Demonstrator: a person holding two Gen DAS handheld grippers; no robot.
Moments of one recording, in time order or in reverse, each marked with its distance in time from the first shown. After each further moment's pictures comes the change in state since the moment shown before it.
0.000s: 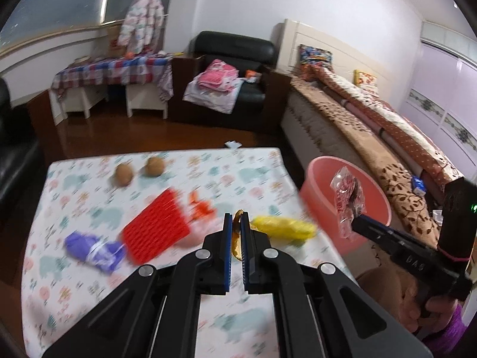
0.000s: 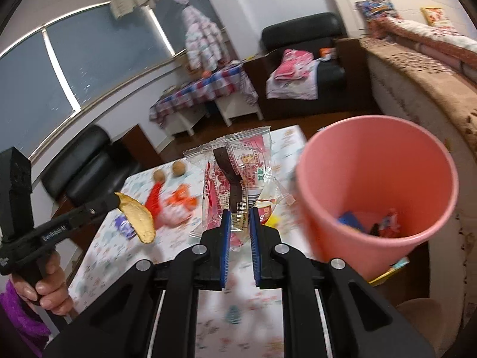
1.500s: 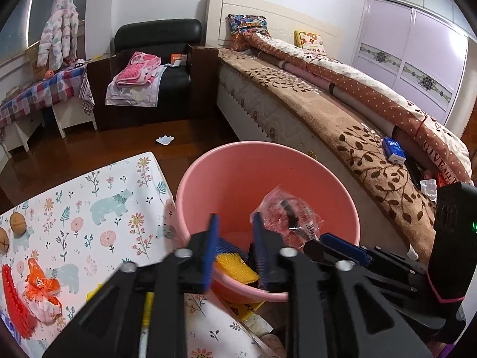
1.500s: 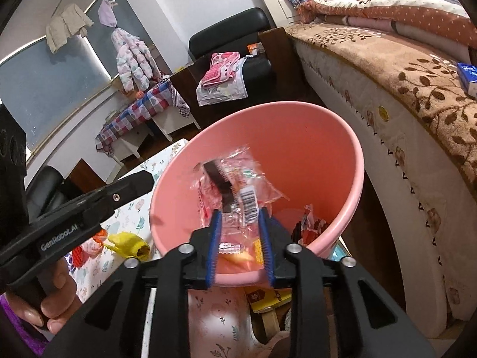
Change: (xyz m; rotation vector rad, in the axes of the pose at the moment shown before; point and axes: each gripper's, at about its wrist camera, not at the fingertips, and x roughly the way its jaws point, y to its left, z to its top) left arm 0.152 -0.167 0.025 0.218 0.095 -0.180; right arm 0.009 -0.131 0.003 0.211 -0.023 -0.194
